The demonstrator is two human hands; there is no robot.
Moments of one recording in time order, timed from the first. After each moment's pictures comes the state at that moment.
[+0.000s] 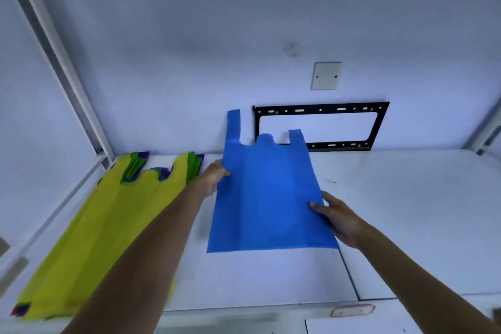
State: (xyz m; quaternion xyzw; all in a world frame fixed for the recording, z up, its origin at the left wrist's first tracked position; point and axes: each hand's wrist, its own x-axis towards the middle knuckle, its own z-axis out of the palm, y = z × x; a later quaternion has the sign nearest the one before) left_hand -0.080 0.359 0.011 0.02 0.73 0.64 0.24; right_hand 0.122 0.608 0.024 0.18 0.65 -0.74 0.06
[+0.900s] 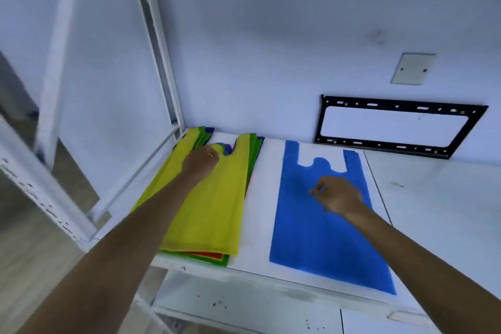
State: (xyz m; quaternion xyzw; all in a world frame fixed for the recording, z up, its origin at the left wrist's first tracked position) left_hand -0.036 0.177 0.022 -0.07 0.94 0.33 -0.02; right_hand 0.071 0.481 0.042 0.11 0.98 -0.17 0.08
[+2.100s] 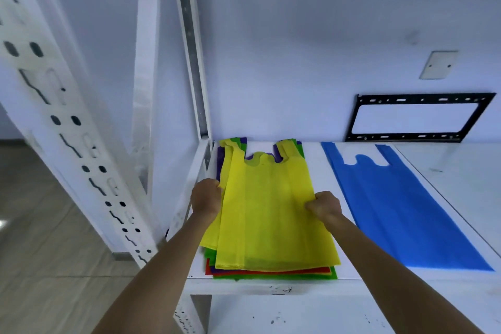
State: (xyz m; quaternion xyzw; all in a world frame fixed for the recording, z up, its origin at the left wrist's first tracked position) left_hand -0.065 -0.005 -0.043 0.03 0.97 0.24 -0.08; right_hand 0.026 0.255 -0.019 0.30 0.88 -0.37 0.03
